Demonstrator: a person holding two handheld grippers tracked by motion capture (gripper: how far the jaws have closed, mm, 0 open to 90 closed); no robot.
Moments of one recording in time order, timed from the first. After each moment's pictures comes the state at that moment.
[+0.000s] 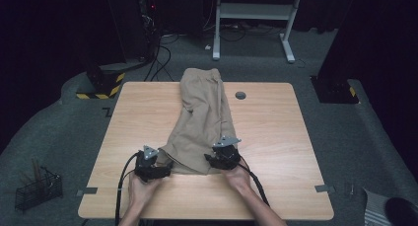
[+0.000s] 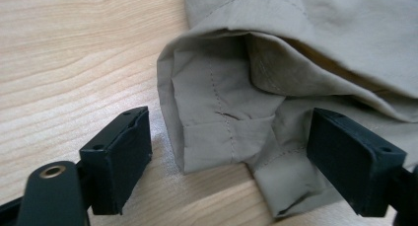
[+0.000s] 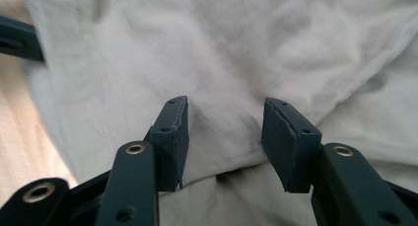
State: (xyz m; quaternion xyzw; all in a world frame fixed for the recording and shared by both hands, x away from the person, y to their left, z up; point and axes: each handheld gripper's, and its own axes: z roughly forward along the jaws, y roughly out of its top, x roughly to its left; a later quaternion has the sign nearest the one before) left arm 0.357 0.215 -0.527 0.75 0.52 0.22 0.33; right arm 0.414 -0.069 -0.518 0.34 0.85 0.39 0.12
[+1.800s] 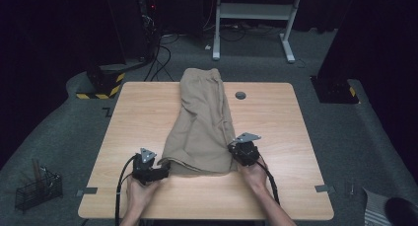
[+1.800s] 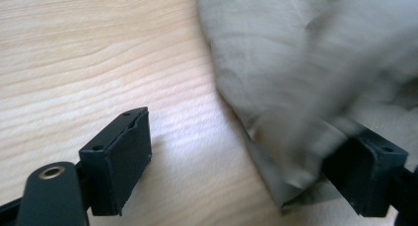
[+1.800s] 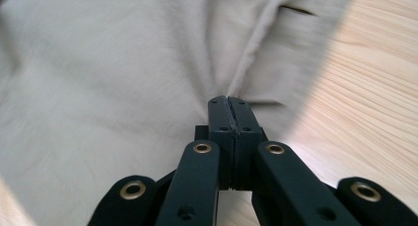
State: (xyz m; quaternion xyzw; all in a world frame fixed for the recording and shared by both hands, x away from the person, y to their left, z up) left arm 0.344 0.223 -0.528 0.74 0.54 0.24 0.33; right arm 0.419 -0.128 -0.503 0.39 0.83 0.36 0.17
